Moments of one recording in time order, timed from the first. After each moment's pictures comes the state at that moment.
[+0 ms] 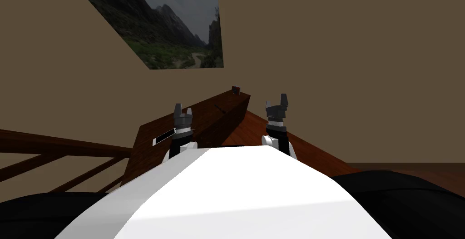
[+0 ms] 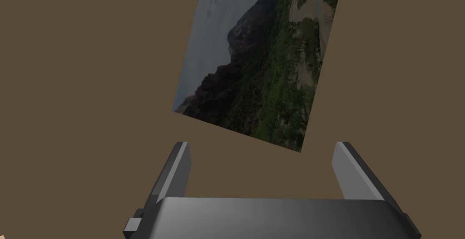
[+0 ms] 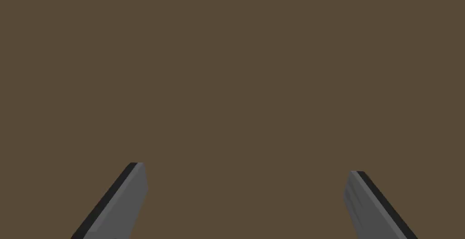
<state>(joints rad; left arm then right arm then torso) 0.54 0.02 0.06 -2.21 0.00 -0.48 -0.02 0.51 0.03 -0.02 -2.37 0.07 -0.38 -0.10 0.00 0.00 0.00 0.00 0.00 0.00</state>
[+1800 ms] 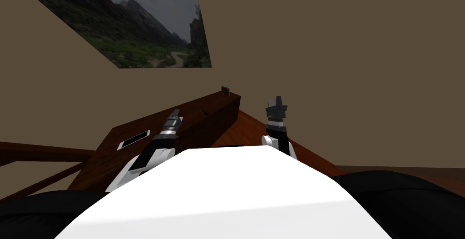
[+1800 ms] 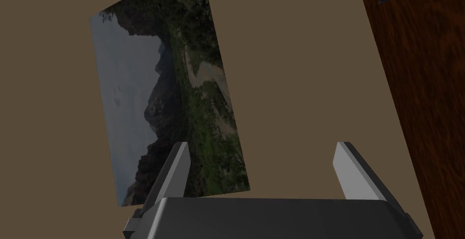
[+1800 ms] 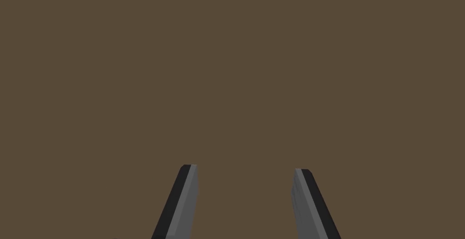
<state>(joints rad) 0.63 0.35 0.27 -2.22 0.22 -0.04 -0.10 0.51 0.03 -0.02 -2.37 0.07 -0.38 -0.10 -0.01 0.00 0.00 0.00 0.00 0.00</state>
